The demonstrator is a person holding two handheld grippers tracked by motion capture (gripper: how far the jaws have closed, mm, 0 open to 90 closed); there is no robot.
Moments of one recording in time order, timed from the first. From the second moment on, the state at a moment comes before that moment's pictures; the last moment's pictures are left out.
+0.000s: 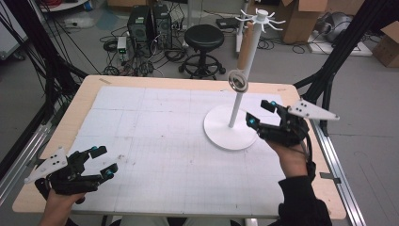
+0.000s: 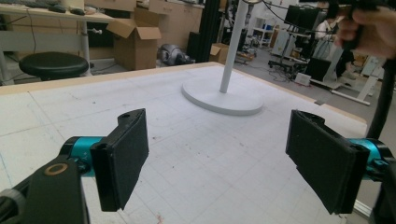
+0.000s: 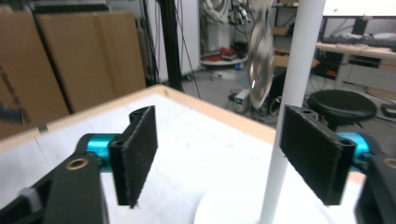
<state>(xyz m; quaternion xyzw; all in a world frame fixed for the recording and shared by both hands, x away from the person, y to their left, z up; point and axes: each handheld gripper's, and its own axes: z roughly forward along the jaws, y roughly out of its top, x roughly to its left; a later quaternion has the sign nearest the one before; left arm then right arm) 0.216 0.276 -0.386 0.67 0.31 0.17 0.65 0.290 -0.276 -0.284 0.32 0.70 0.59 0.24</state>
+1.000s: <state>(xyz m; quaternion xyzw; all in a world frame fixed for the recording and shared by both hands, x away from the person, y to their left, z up) 0.209 0.278 -0.388 0.64 0.33 0.18 0.67 0.199 -0.312 -0.376 0.39 0.69 0.54 0.28</state>
